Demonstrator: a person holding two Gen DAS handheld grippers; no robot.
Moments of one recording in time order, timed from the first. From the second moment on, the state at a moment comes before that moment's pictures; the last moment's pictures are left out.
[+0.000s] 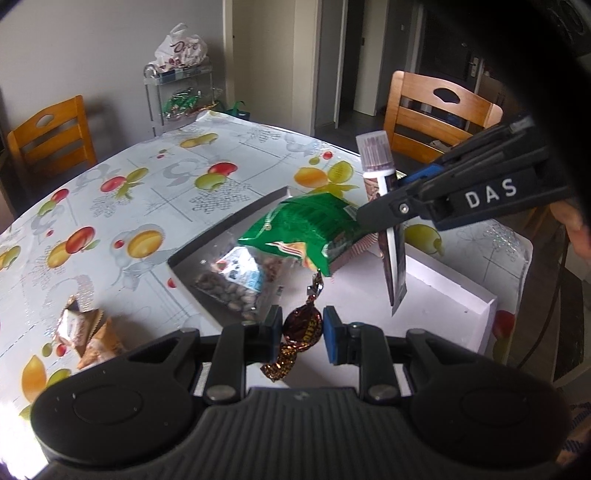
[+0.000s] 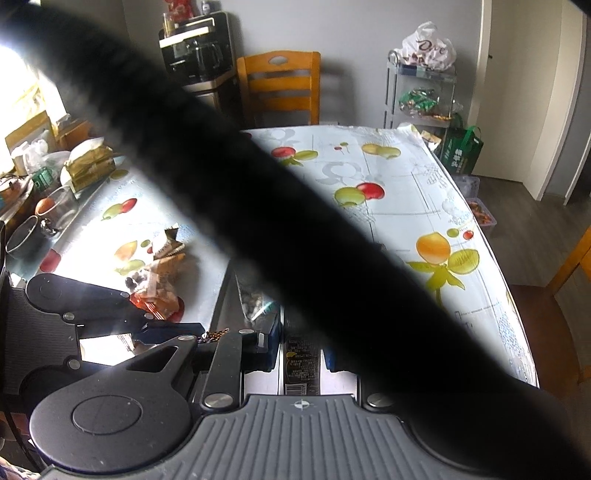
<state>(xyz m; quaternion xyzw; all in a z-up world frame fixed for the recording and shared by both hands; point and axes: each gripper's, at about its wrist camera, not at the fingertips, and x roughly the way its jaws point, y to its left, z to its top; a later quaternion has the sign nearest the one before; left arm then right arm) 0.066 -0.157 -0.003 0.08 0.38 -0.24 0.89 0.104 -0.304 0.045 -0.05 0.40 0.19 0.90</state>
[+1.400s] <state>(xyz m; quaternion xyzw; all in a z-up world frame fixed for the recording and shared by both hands) 0.078 -0.195 -0.044 0.10 0.42 -0.27 0.86 0.125 -0.321 -0.021 -0.06 0.49 0.18 0.85</state>
